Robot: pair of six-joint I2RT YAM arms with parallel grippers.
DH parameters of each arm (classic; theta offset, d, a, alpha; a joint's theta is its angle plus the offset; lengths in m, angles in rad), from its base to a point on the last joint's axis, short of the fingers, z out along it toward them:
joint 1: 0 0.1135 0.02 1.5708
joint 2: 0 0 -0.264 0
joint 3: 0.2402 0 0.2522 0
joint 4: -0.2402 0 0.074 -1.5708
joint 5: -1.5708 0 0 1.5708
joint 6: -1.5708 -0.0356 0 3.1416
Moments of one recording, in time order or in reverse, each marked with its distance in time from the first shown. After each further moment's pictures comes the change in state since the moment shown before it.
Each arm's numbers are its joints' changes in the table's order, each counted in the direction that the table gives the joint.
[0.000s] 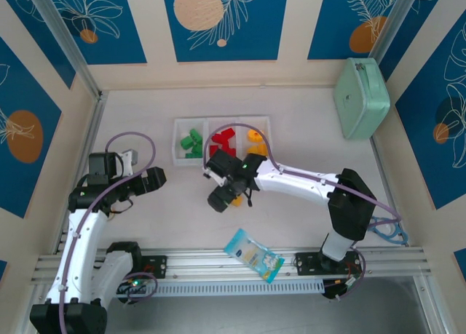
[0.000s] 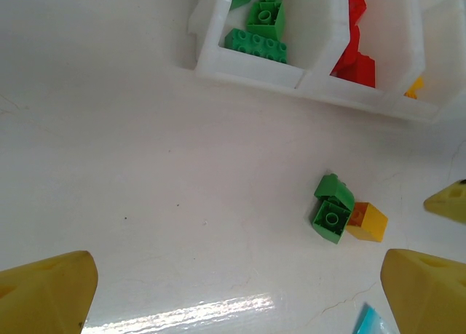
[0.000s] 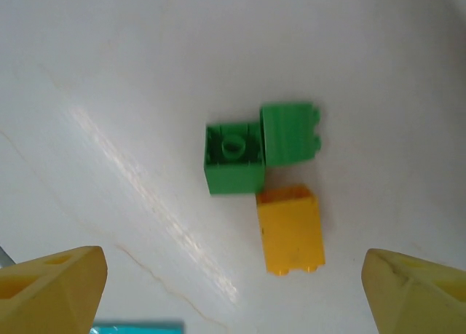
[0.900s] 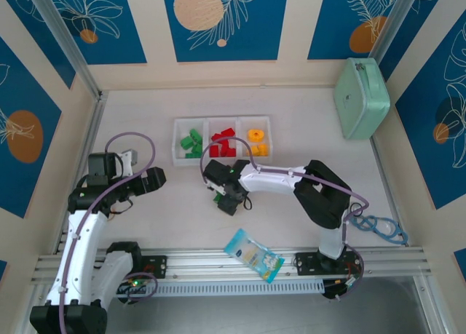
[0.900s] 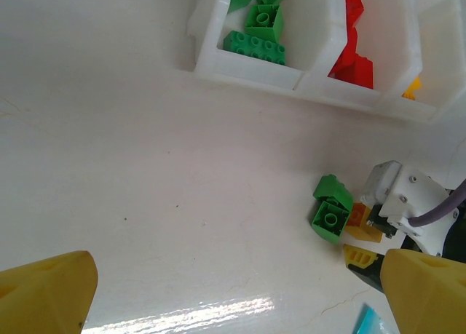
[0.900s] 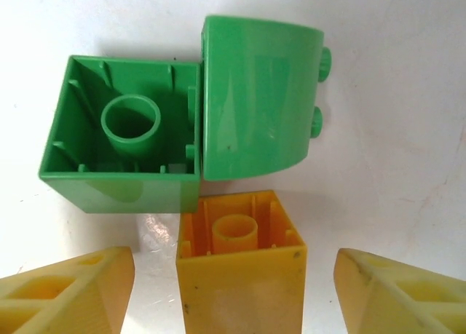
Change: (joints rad) left arm 0.000 0.010 0.000 0.000 0.001 0.000; right arm -0.013 -0.205 -0.007 0.022 -0.113 0.140
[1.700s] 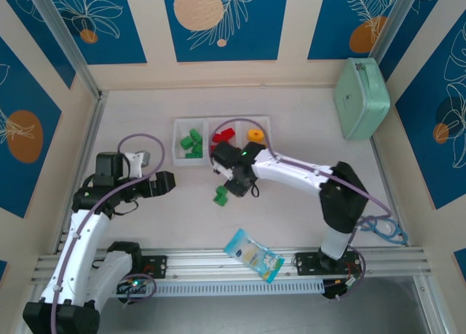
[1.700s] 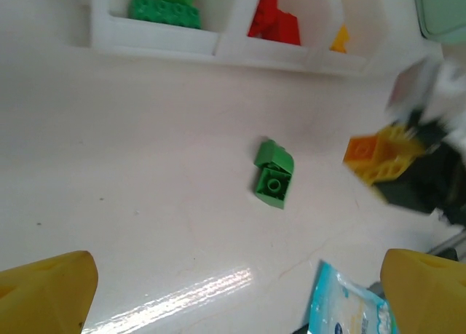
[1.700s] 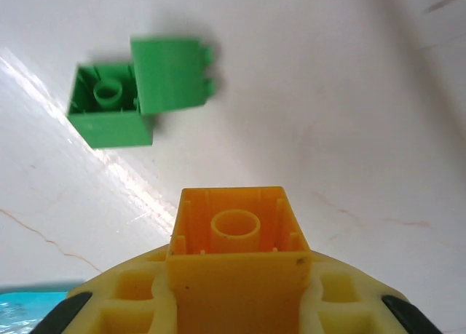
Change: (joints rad) left arm -0.119 -0.003 -0.017 0.033 -0.129 -0.013; right arm -0.097 0.163 0.125 -0.198 0.038 -0.040
